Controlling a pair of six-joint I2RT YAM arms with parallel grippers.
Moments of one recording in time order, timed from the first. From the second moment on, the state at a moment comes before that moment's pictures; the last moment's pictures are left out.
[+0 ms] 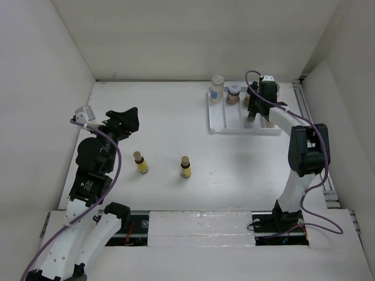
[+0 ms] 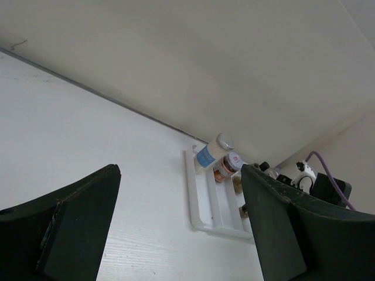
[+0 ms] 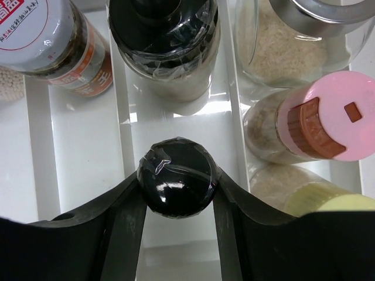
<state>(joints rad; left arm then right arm) -0.33 0.60 0.81 -0.13 -0.26 -0.62 0.10 1.89 1.35 -0.10 0.17 0.16</state>
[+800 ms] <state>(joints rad) -0.33 0.57 0.81 -0.13 -0.26 -0.62 0.29 1.48 1.21 -0.02 0.19 0.13</state>
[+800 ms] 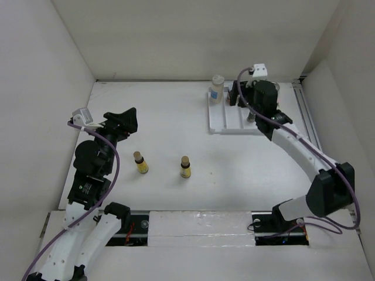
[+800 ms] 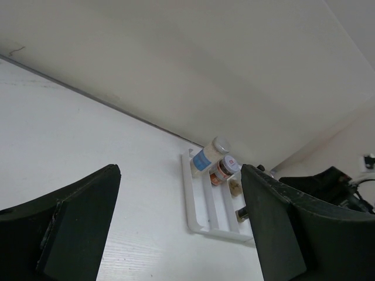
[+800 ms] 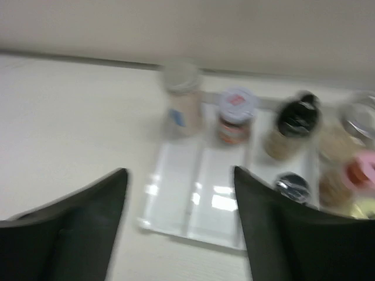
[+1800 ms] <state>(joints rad) -0.33 0.57 0.81 -0.13 -0.26 -0.61 0.98 1.49 0.79 0.42 -0.07 0.08</state>
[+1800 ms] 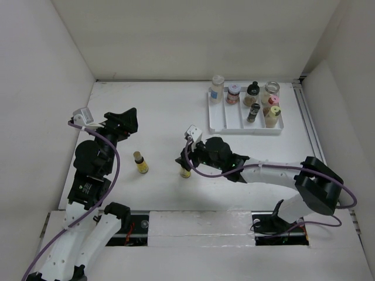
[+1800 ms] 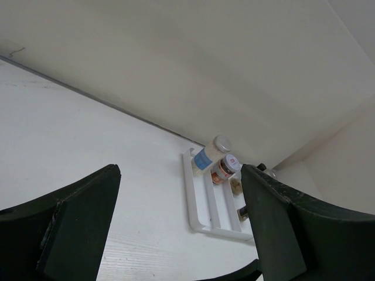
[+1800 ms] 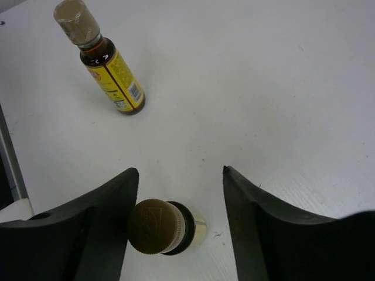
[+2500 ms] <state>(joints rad) -0.33 0.57 0.81 -0.12 -0.24 -0.61 0.96 1.45 0.78 0.45 -0.04 0.10</state>
